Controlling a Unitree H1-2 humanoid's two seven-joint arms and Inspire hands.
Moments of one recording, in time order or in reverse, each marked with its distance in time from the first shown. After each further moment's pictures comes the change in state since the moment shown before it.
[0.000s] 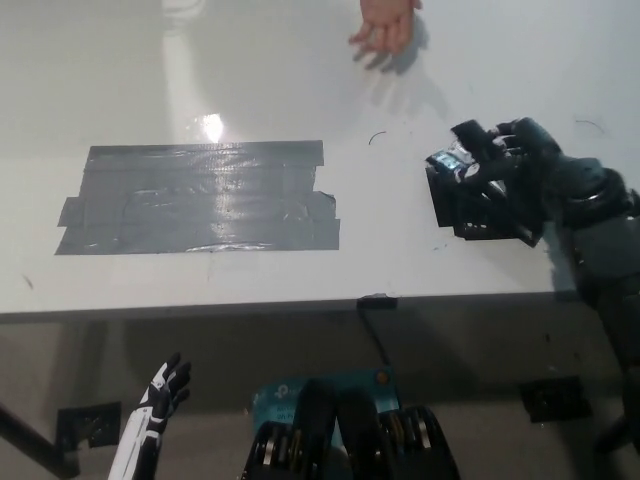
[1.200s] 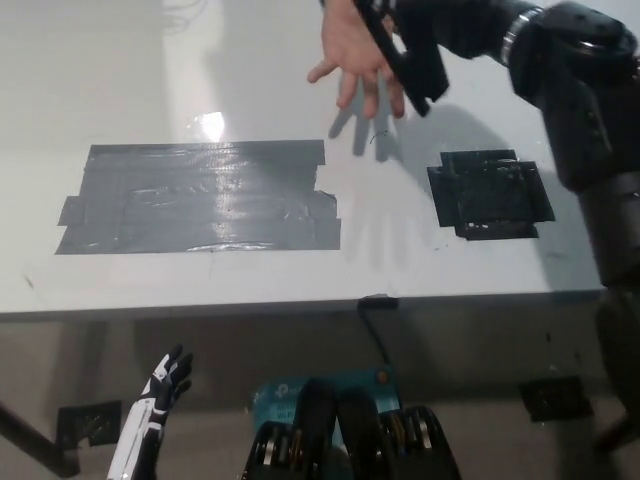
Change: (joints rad) left_arm -0.020 0.001 0.001 -0.001 0.013 0.001 0.000; right_arm -0.234 0.063 0.010 -0.238 0.496 0.204 0.163
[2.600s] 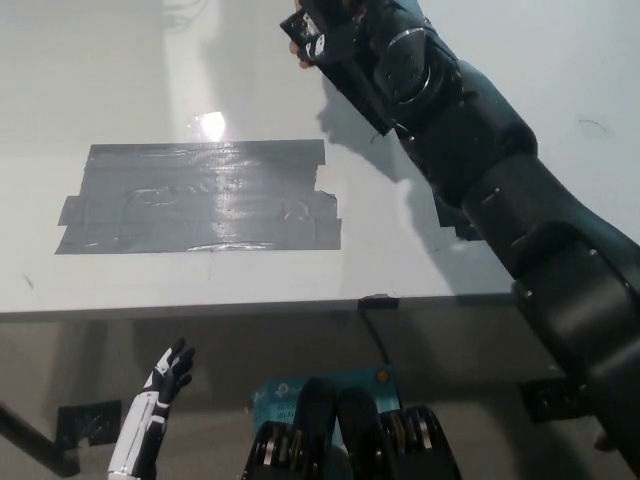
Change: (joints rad) left_arm -0.014 0.009 -0.006 -0.022 0.021 0.028 -0.002; right_arm -0.134 0.133 0.421 0.378 -0.537 -0.332 -0.496
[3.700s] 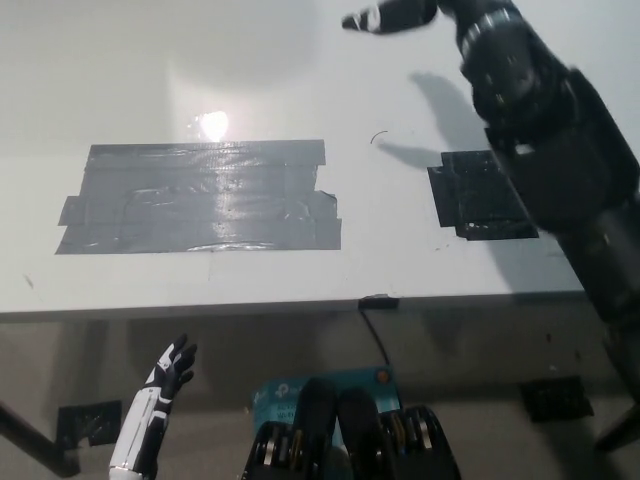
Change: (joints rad) left_arm -0.010 0.004 -0.006 0.004 0.000 0.010 0.000; right_arm 0.264 -0.182 -0.080 -0.656 -0.039 0.069 0.188
